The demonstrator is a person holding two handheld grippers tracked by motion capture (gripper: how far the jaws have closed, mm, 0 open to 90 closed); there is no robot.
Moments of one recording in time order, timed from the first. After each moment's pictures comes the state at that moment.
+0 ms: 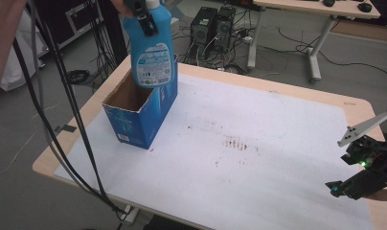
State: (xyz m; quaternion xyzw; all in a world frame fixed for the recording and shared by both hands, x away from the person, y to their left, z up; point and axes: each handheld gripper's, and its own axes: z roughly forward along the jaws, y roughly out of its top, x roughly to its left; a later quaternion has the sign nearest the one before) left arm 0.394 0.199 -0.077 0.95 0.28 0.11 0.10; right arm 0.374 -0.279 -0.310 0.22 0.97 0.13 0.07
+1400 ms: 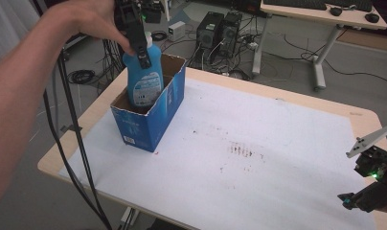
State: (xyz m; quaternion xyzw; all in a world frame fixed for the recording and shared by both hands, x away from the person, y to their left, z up) left arm 0.421 0.242 -0.170 0.93 0.36 0.08 0.06; right arm 0.376 -0.278 -0.306 0.22 0.97 0.08 0.08
